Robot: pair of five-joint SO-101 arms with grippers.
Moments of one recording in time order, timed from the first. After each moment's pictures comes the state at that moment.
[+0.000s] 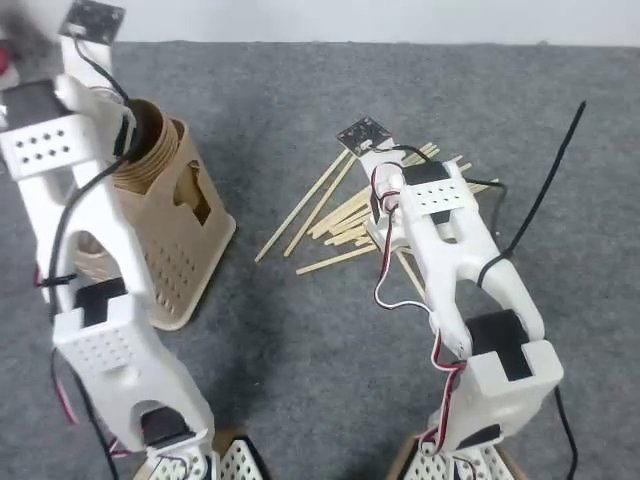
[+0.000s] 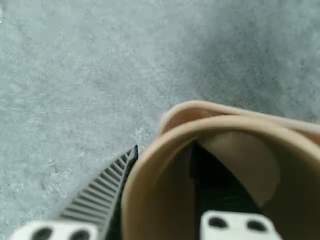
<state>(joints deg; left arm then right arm) -23.6 27.7 -46.2 99.5 -21.6 -17.9 10.8 11.0 65.1 21.6</state>
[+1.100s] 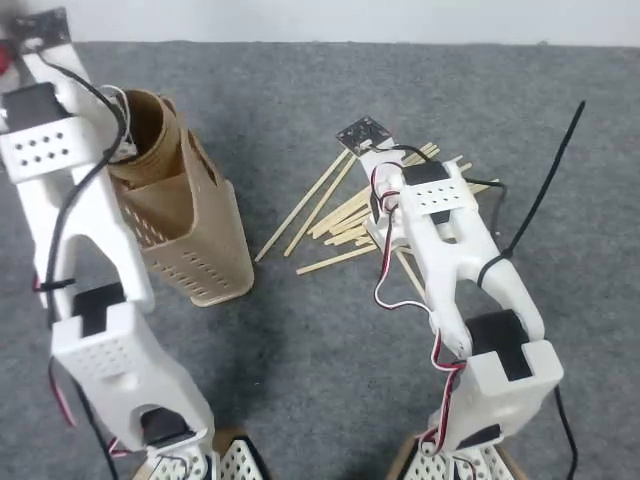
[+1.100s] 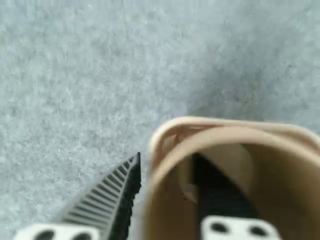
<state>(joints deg) -23.7 22.7 -41.4 99.7 8.5 -17.8 10.8 11.0 64.7 21.6</state>
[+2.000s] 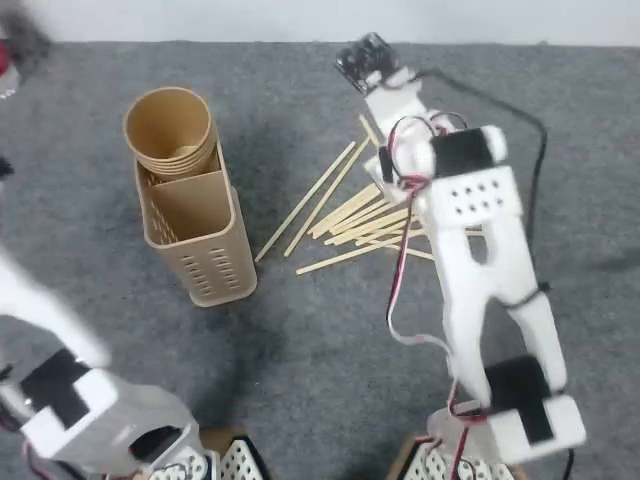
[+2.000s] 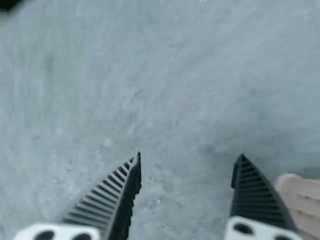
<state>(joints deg) -50.2 3.8 -22.9 91.3 6.8 -20.7 -6.7 -15.4 81.8 26.1</state>
